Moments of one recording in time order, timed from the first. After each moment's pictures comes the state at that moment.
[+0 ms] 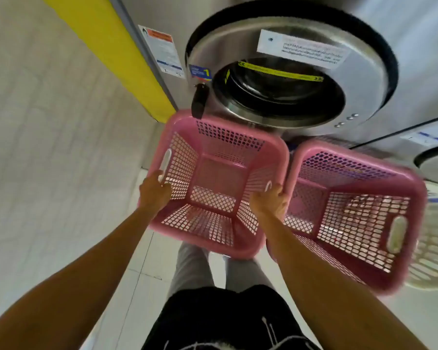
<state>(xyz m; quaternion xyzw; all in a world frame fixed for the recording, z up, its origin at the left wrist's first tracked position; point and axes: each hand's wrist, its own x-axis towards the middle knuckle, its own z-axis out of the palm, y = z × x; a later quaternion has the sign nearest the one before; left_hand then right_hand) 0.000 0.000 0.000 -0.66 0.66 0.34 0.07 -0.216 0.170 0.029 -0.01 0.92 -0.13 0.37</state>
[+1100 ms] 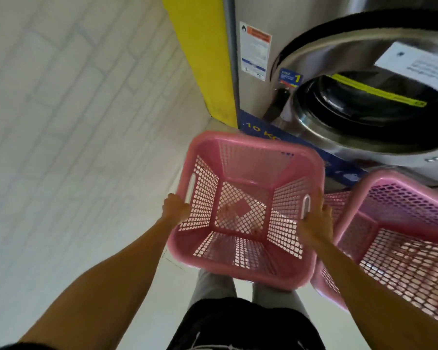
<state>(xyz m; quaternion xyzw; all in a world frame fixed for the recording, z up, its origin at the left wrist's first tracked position) 0.103 0.012 -0.015 -0.77 0.50 0.35 0.19 -0.212 0.181 -0.023 -0.28 0.90 -0.09 0.32</state>
